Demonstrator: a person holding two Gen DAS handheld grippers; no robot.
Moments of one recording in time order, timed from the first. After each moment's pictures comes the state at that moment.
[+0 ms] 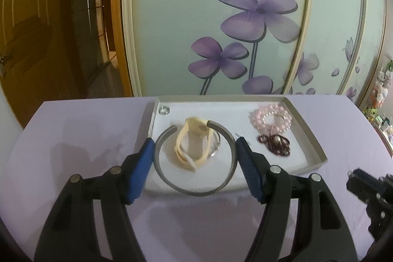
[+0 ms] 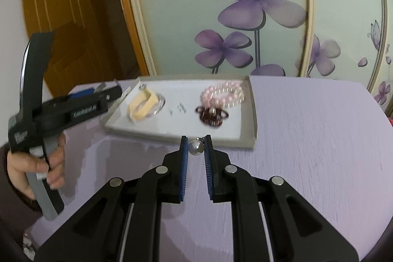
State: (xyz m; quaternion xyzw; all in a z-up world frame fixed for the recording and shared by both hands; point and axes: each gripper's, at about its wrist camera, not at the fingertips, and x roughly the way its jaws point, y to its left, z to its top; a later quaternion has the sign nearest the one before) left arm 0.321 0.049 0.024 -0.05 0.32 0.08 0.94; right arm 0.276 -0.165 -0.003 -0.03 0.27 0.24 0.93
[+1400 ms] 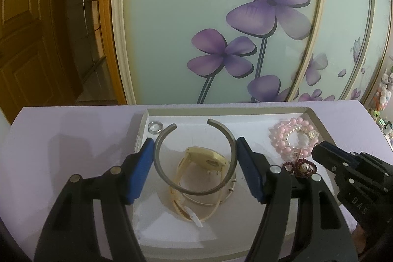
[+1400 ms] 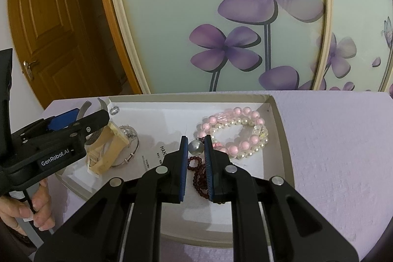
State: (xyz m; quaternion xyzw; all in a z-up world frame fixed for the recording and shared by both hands) left arm 0.400 0.072 -0.008 -0.06 0.34 0.08 0.94; right arm 0.394 -0.107 -0.029 -0.02 0.28 0.24 0.93
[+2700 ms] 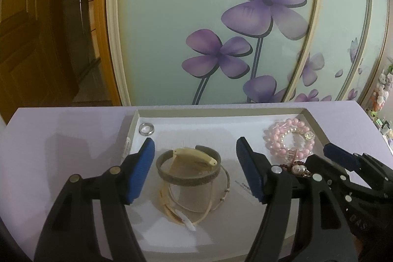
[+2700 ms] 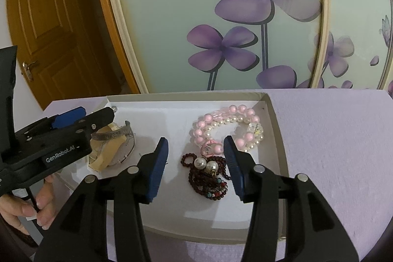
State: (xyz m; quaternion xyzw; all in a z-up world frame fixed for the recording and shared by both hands) left arm 0.403 0.063 -0.010 -0.06 0.33 0.07 0.94; right arm 0.392 -0.113 -0.030 -0.02 0.28 0.23 0.93
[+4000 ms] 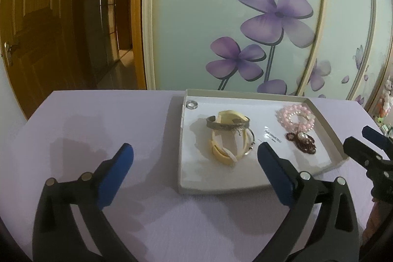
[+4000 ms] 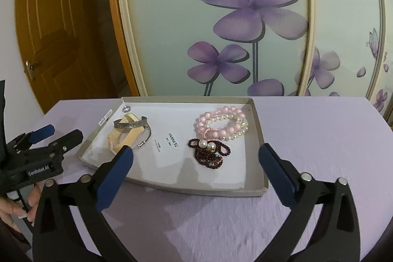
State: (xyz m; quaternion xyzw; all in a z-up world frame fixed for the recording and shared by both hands) left arm 0.303 0.089 0.004 -0.06 0.31 0.11 0.94; right arm 0.324 -0.129 -0.011 -0.03 0.23 0.22 0.95
